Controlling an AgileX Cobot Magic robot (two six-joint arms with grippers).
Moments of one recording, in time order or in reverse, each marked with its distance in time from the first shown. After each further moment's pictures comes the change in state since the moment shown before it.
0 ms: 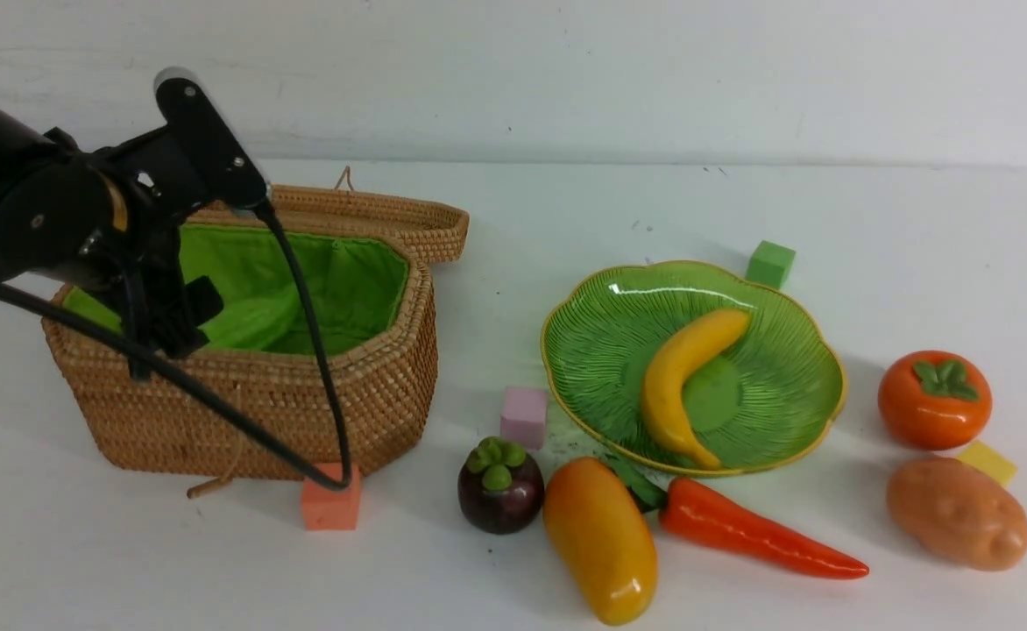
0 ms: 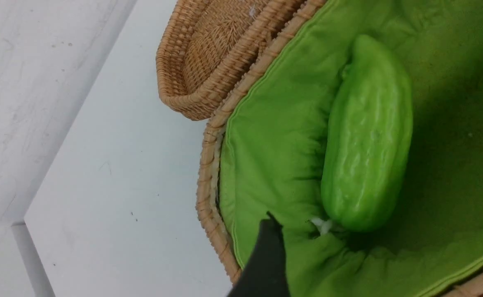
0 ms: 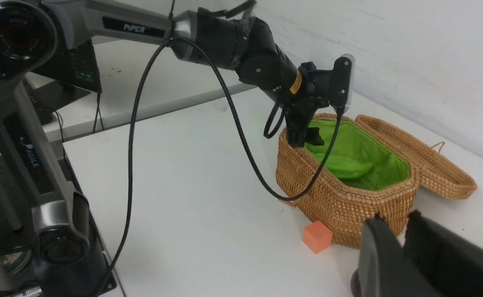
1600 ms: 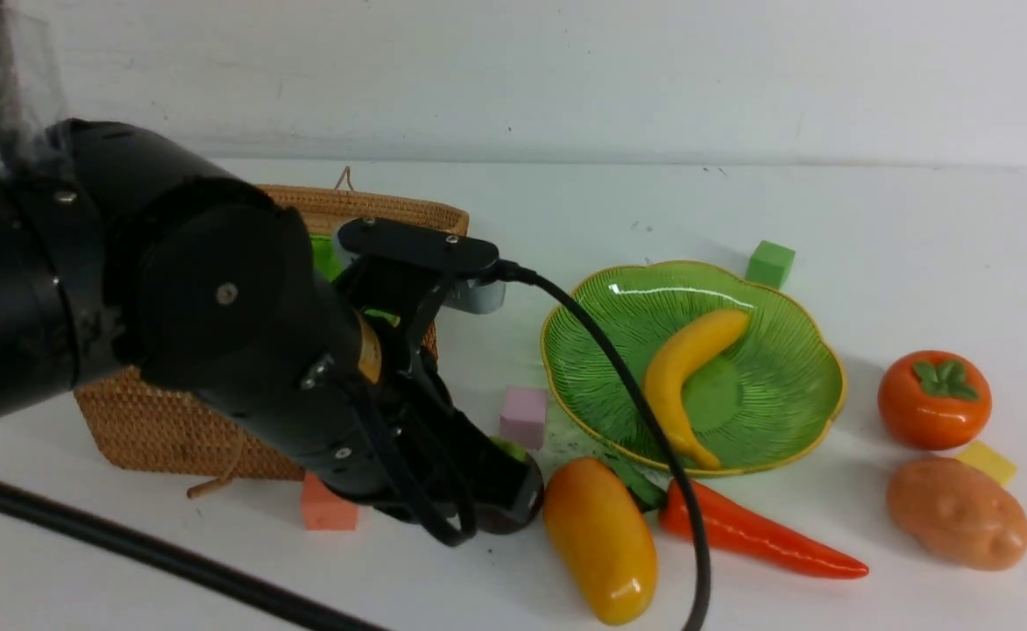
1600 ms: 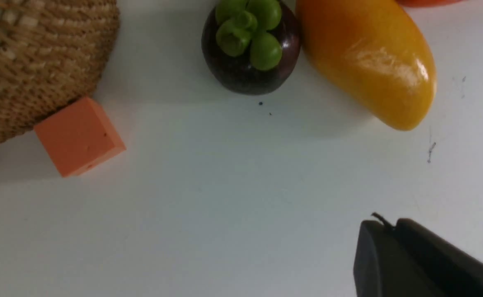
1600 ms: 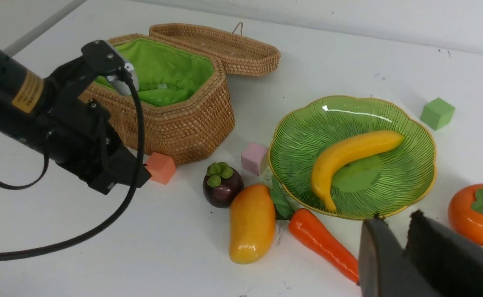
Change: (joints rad) right arm 0.000 0.000 0.000 -0.569 0.051 0.571; left arm -0.499 -0.072 -0.004 -0.467 0.337 -0.625
